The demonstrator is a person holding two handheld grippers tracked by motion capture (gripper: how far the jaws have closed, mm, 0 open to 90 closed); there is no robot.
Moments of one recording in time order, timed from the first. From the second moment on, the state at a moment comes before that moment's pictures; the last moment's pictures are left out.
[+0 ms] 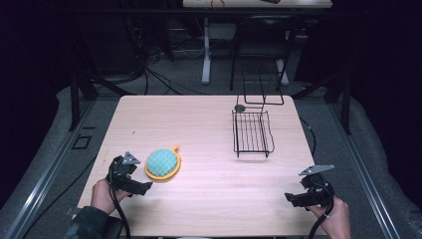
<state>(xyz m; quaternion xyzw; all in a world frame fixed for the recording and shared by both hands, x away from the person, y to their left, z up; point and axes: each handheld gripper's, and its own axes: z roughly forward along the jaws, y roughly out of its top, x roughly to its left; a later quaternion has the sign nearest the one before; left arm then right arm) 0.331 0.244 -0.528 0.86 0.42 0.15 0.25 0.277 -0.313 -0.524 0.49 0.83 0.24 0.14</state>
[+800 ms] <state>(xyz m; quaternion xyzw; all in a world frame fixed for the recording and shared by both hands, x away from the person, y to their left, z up) 0.350 0.229 -0.527 0.86 0.41 0.14 0.26 0.281 -0.311 -0.524 0.49 0.83 0.24 0.12</state>
